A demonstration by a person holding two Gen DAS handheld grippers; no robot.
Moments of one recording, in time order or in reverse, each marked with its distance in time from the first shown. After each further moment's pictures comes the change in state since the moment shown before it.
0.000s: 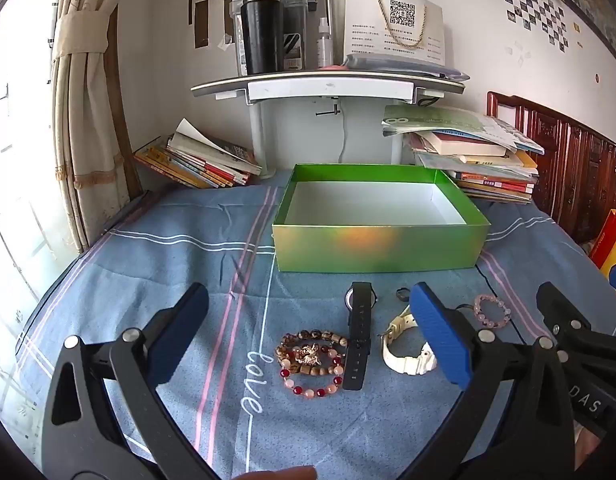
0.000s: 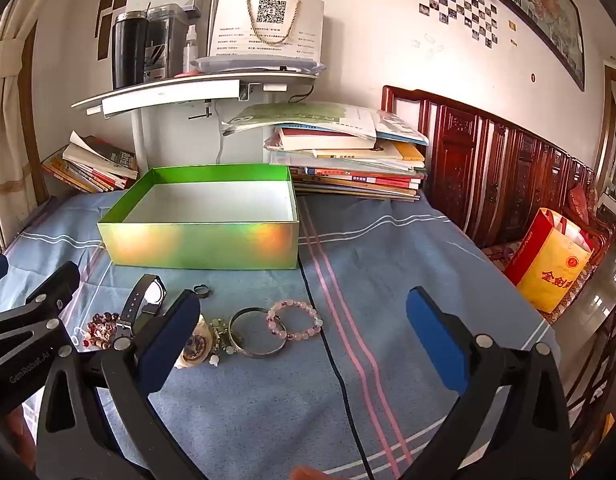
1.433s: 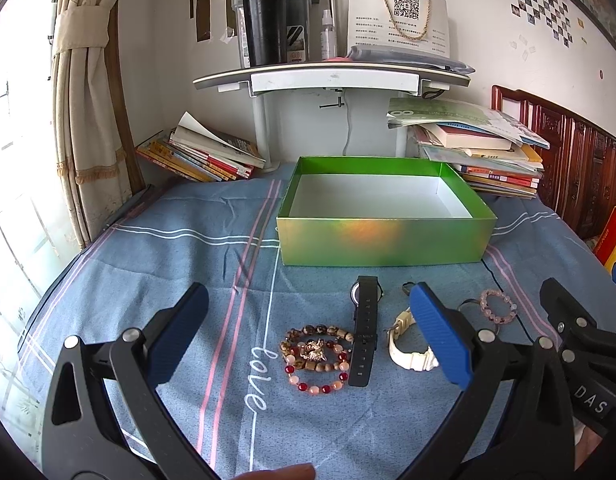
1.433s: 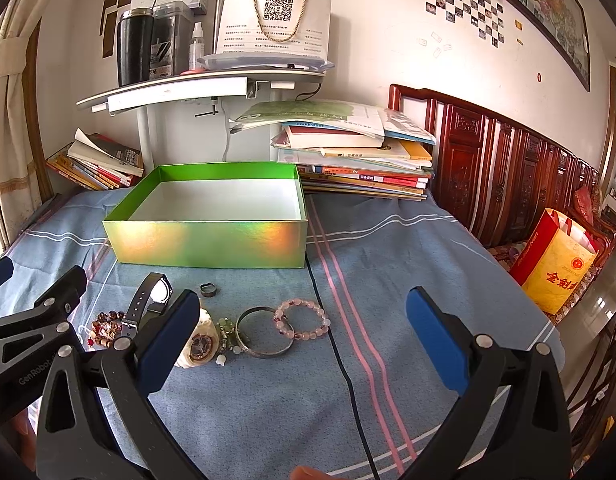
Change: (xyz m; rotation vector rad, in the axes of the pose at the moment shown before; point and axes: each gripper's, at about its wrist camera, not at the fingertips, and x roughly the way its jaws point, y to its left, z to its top) left arm 0.006 0.008 -0.011 0.003 0.015 0.008; right arm 0.004 0.008 -0.001 0.004 0.005 0.008
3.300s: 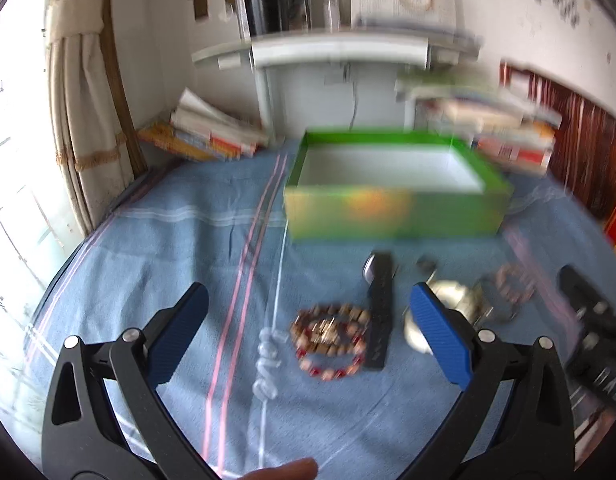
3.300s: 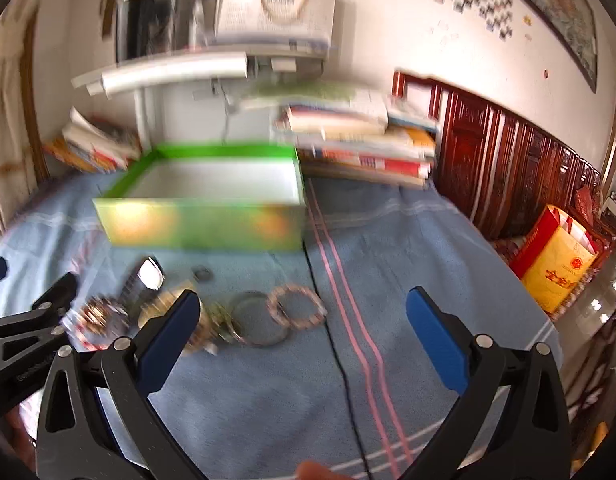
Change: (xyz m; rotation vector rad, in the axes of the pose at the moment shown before) left arm 0.021 -0.002 -0.005 0.049 0.137 0.047; right arm 0.023 -0.005 -0.005 -0.034 0.127 -0.009
